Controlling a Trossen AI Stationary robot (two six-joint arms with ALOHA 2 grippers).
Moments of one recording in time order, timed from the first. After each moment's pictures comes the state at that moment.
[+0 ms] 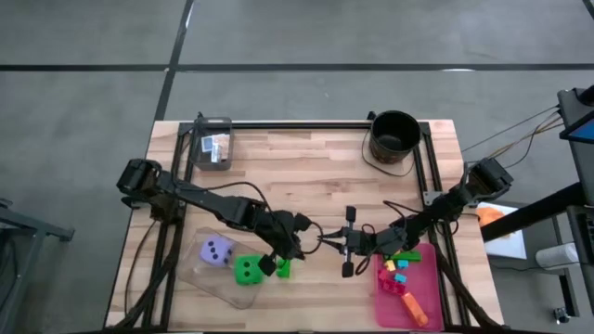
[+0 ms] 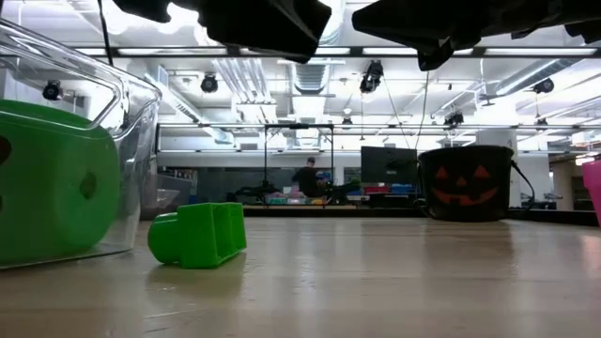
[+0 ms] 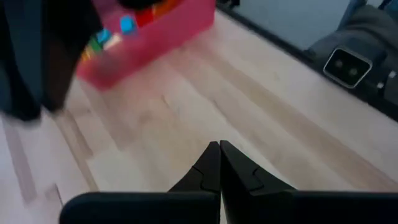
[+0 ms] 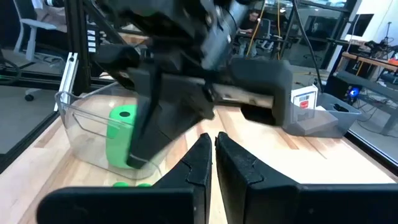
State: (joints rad) left arm -0.25 1.73 1.16 -0.16 0.23 0.40; right arm 0.52 1.60 0.62 0.87 0.63 -0.04
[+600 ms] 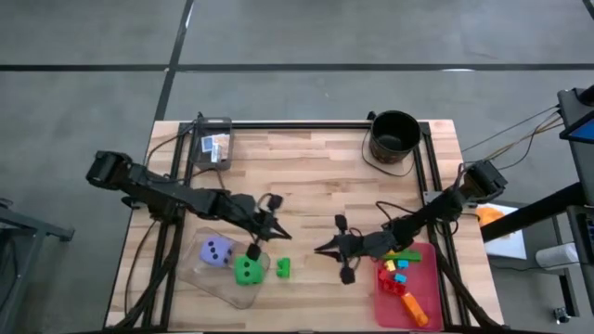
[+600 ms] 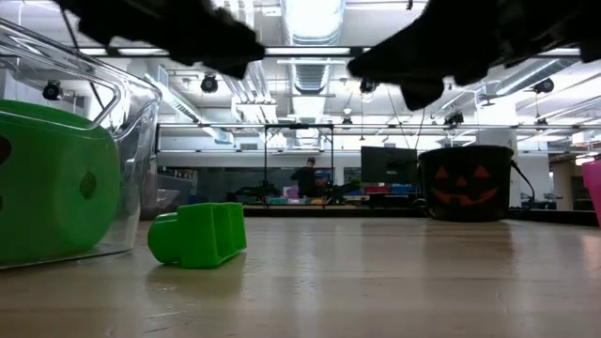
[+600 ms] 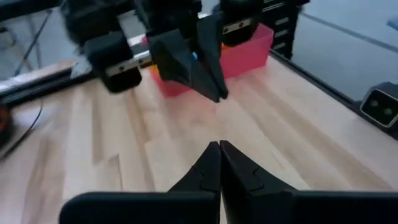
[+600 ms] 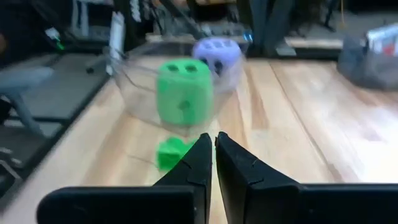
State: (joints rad) left arm -0.21 1.44 0.73 0.28 0.12 0.24; right arm 0.50 1.65 0.65 0.72 0.40 0.16
